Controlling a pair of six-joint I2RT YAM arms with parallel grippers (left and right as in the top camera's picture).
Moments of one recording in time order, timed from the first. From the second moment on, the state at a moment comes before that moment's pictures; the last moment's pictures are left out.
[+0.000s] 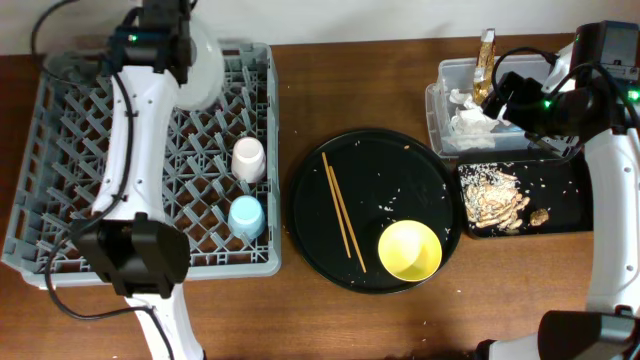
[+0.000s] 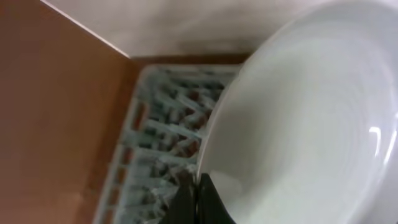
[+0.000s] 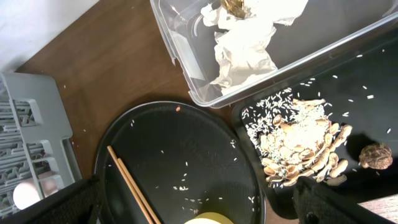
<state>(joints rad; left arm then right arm) -0.08 2.13 2.29 -1.02 -0.63 0.06 -0.18 1.62 1.78 -1.21 -0.21 0.37</state>
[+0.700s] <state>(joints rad) -0.10 2.32 2.41 -0.85 -0.69 0.22 -0.18 1.62 1.78 -1.21 -0.21 0.37</state>
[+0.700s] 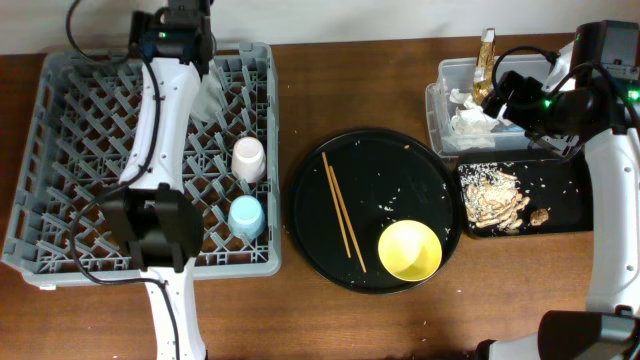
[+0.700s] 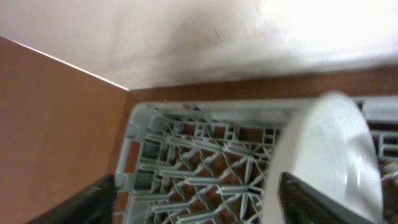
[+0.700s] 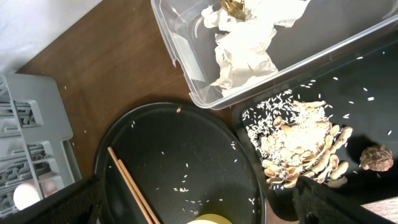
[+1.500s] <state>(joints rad) -0.69 2.51 2.62 -1.65 0.36 0.06 -0.18 1.62 1.78 -1.20 -0.21 0.37</state>
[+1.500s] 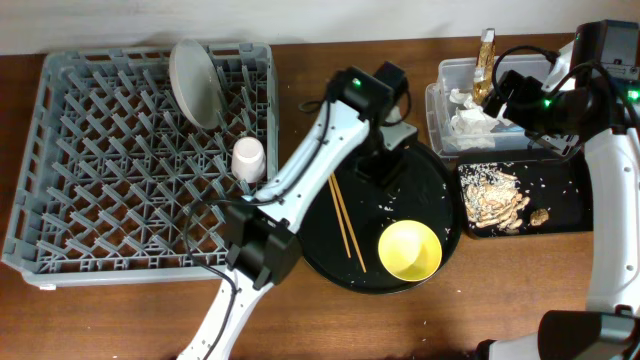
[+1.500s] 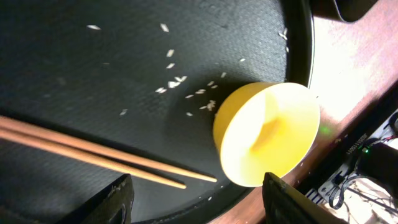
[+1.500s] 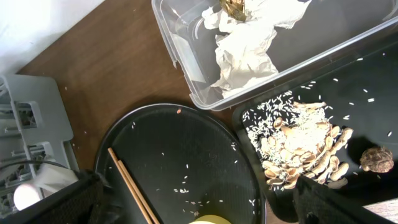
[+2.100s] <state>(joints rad) -0.82 2.51 2.30 -1.45 0.32 0.04 -0.32 1.50 2.05 -1.24 -0.21 0.34</state>
